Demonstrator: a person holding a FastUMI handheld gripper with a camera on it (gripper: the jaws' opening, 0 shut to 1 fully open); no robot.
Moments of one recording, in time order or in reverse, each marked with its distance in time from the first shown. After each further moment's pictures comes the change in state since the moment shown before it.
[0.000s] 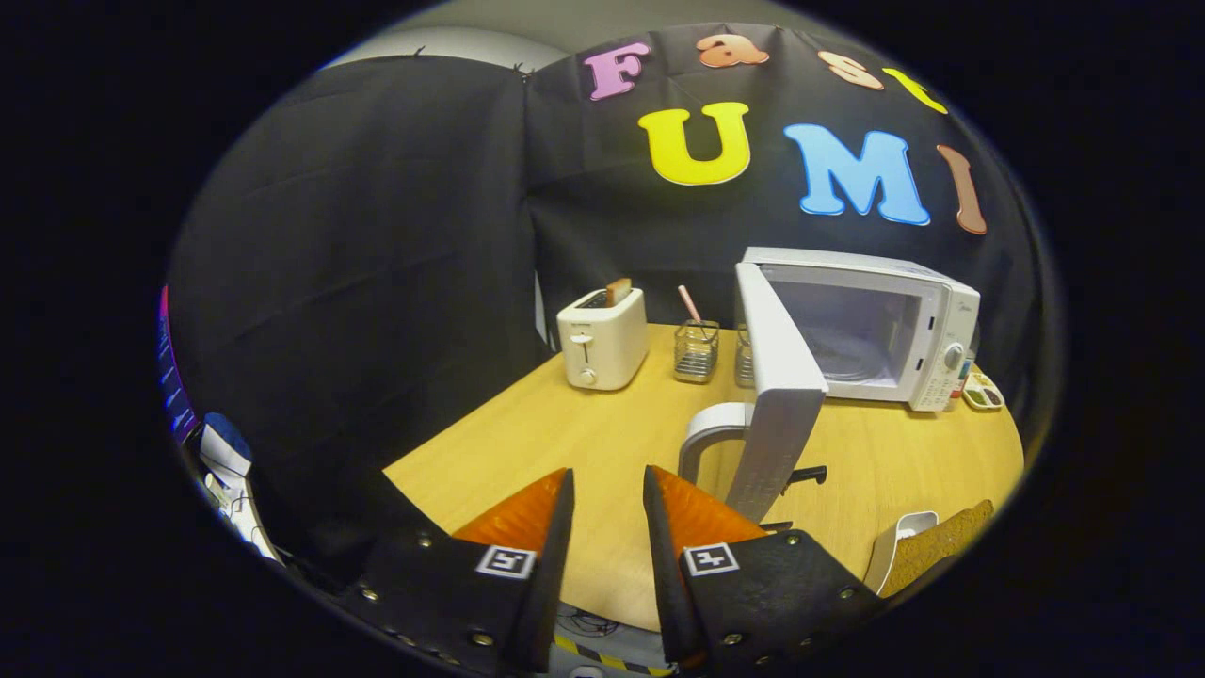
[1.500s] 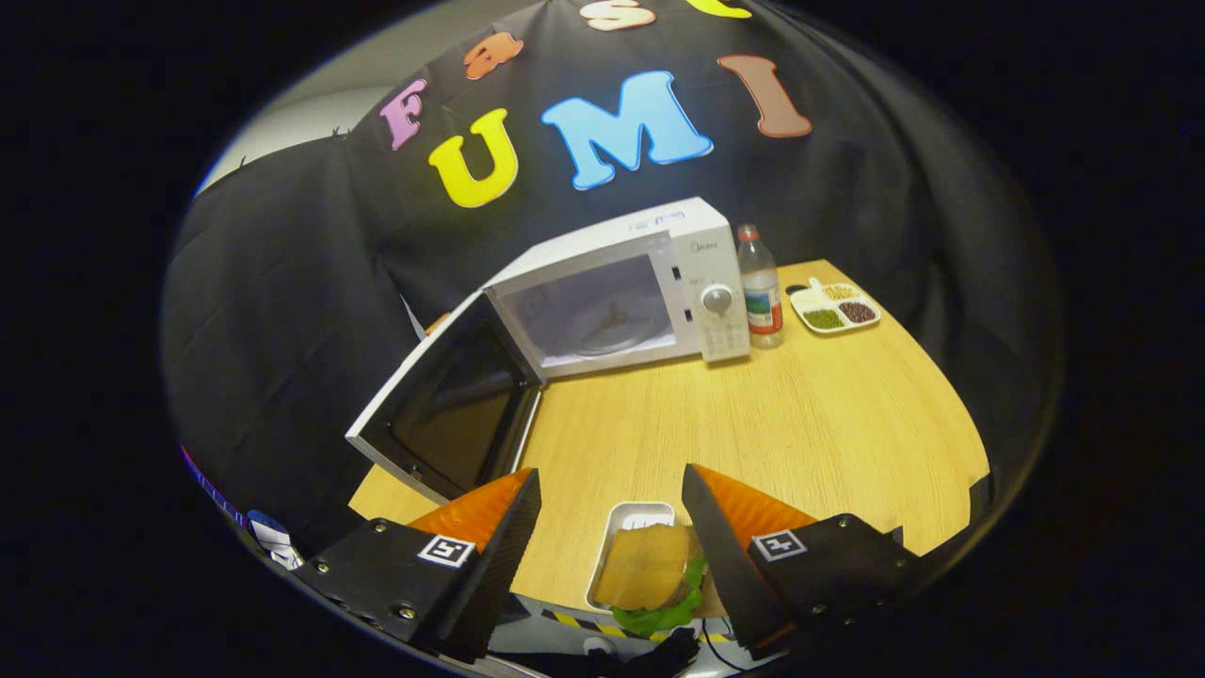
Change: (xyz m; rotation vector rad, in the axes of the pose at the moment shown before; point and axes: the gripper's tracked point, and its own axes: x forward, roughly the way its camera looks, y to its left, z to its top) arm -0.154 -0.309 -0.031 0.392 0.161 -0.221
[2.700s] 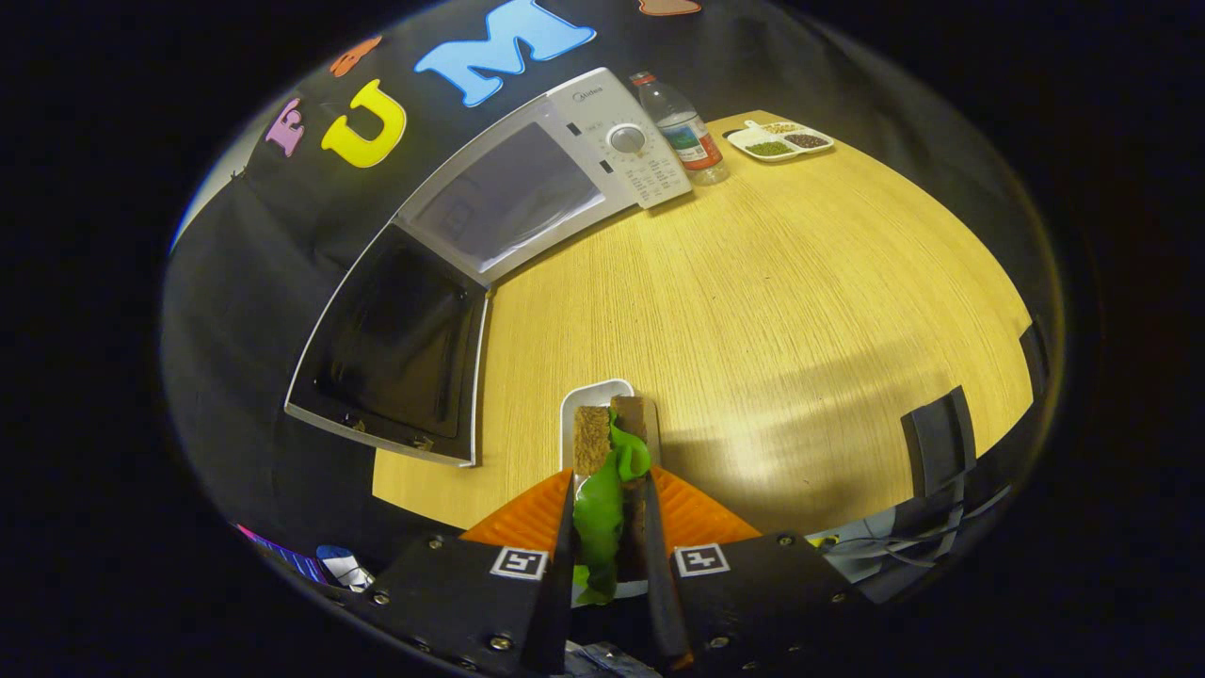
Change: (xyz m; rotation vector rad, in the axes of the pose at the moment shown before) arm 0.017 -0.022 -0.083 0.272 0.254 -0.038
